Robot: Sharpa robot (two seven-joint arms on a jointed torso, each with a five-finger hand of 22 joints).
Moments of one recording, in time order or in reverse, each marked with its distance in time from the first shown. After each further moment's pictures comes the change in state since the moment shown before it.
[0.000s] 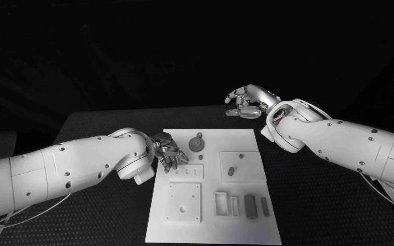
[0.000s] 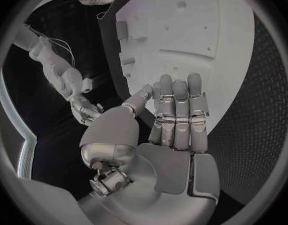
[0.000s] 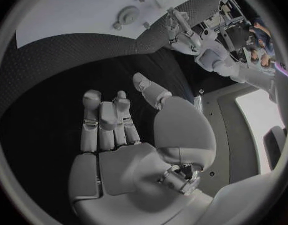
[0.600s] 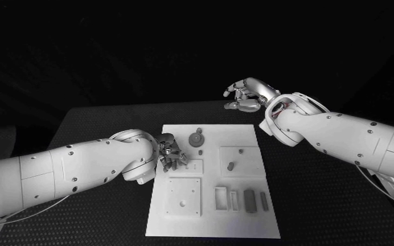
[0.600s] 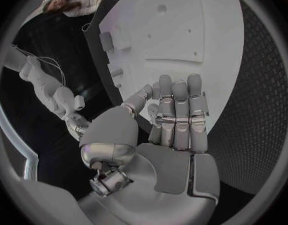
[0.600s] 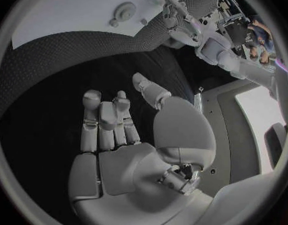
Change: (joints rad) left arm -0.023 0.026 0.000 0.003 -0.129 -0.010 -0.057; left_hand -0.016 -0.006 0.014 0.003 0.025 0.009 0.002 -0.011 0.036 0.002 -0.006 0.043 0.020 0.000 -0.007 0.047 -0.004 0.000 0.011 -0.011 0.015 0.041; right arm 0.002 0.007 0.004 -0.005 0.020 0.003 0.005; right_hand 0.004 0.004 0.000 0.000 0.000 -0.001 0.001 0.000 0.000 0.000 0.000 0.000 0.000 0.000 0.000 0.000 0.000 0.000 -0.002 0.002 0.000 0.000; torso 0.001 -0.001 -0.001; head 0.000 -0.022
